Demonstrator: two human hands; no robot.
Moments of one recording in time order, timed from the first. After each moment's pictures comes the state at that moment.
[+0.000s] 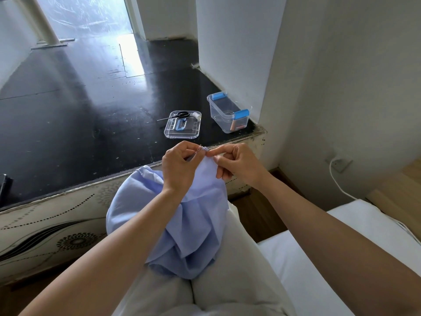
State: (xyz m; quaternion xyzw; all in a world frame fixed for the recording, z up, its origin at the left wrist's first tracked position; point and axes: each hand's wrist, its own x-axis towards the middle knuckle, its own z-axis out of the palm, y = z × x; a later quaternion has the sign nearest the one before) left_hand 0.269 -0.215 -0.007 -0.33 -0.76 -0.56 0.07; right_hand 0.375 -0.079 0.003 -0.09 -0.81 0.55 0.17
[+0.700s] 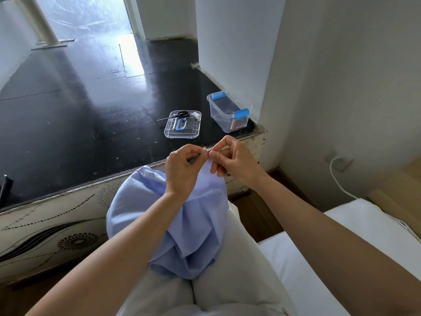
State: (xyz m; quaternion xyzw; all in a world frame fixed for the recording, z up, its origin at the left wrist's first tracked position) left_hand 0.275 -0.215 -0.010 -0.35 -0.75 -0.55 0.05; right_hand 0.371 -0.089 0.009 -0.10 -0.80 0.56 0.20
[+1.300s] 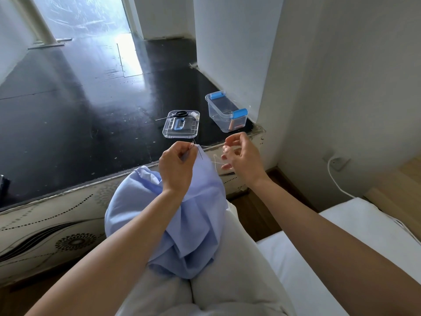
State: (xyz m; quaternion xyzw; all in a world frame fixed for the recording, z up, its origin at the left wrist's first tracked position) left_hand 0.266 -0.212 -0.013 -0.27 -0.78 -0.56 0.08; right_hand 0.377 -0.086 0.003 -0.25 -0.77 0.51 0.29
